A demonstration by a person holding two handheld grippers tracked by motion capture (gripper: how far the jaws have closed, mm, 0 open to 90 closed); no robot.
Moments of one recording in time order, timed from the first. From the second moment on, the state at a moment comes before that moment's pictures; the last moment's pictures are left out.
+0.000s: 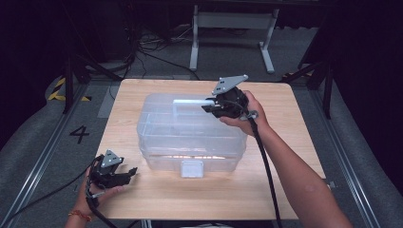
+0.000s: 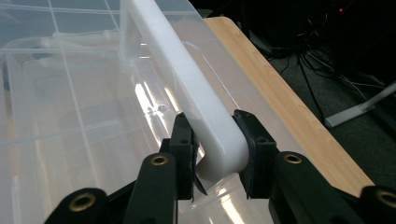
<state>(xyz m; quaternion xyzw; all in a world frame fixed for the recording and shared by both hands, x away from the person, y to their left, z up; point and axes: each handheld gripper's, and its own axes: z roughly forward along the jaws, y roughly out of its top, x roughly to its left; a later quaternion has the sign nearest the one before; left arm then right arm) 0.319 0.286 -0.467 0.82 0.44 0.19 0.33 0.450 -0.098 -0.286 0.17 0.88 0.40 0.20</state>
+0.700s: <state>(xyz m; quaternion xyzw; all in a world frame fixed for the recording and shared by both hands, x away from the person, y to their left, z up) 0.312 0.255 -0.401 0.80 0.38 0.23 0.41 0.458 -0.096 -0.275 0.17 0.88 0.38 0.22</state>
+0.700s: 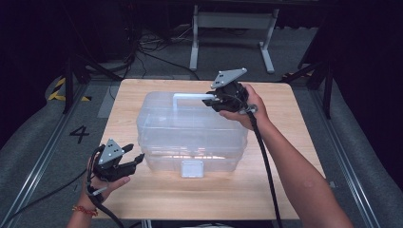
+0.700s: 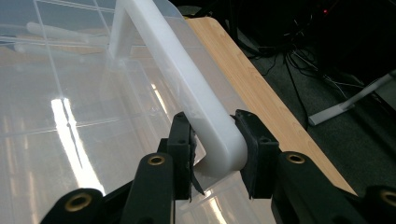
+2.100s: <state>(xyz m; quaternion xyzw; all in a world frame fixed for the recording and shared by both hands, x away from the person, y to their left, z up) 0.317 0.245 -0.379 0.79 0.35 0.26 0.42 0.424 -0.197 -0.265 0.24 0.81 0.46 0.29</state>
